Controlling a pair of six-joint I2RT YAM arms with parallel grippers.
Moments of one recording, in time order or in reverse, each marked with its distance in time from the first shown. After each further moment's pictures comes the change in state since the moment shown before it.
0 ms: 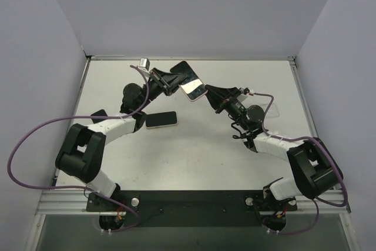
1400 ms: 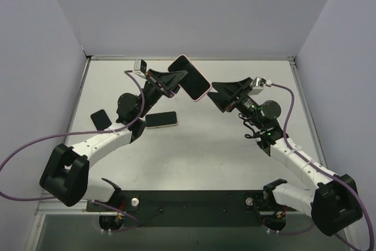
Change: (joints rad) left arm -0.127 -0.226 -0.042 0.015 -0.219 -0.092; right arm -0.047 -0.319 0.101 -0.429 -0.078 -0.408
